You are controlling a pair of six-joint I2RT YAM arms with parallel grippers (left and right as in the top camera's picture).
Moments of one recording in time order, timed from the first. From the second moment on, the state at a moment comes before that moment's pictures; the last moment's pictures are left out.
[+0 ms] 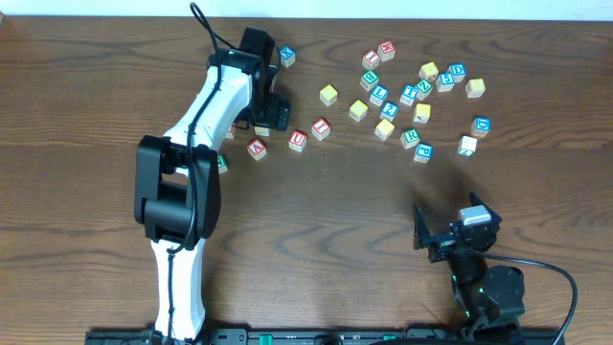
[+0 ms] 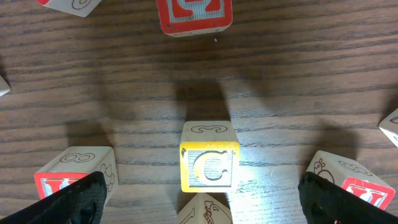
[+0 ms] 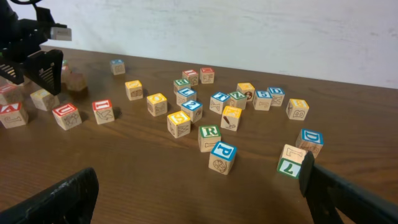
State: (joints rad) left arm -0.25 2.23 1.84 -1.00 0.00 -0.09; right arm 0.18 0.07 0.01 -0.07 -0.03 -0.03
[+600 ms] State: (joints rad) left arm -0.26 2.24 1.84 -0.99 0.01 -0.09; right arm 0.18 0.07 0.01 -0.07 -0.03 -0.03
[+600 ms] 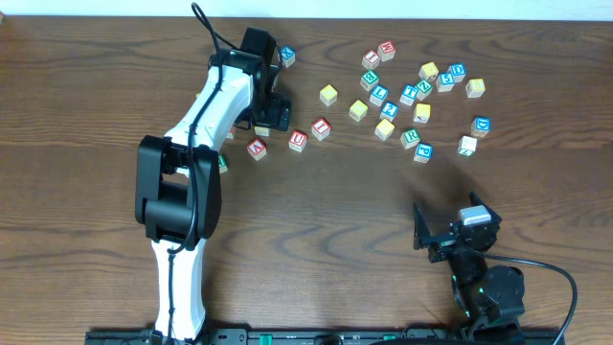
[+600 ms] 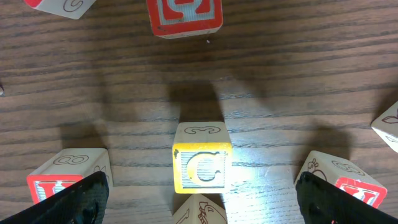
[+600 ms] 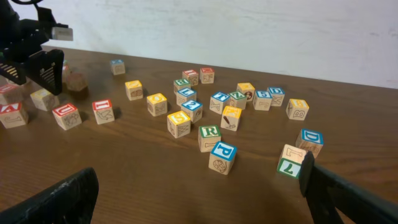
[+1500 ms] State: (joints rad) left arm -0.26 2.31 1.84 -0.98 0.01 -0.09; right arm 0.18 0.07 0.01 -0.07 -0.03 -0.03
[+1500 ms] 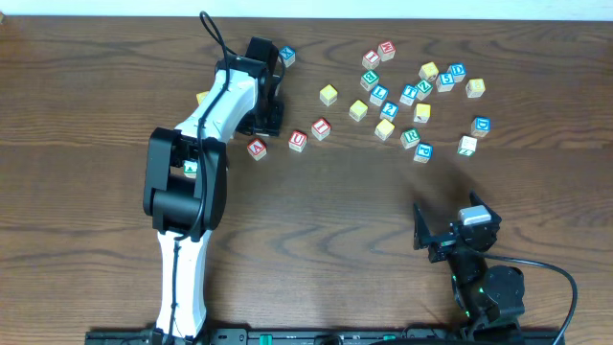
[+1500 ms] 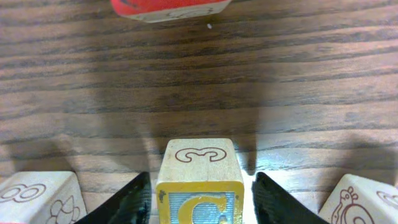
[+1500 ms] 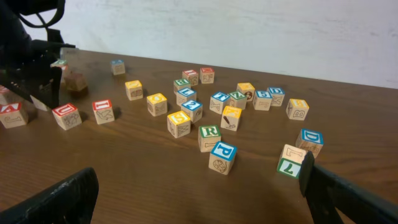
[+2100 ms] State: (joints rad) left arm -0.26 2.31 1.84 -0.98 0.01 -0.10; right arm 0.18 0.07 0.01 -0.07 -0.03 -0.03
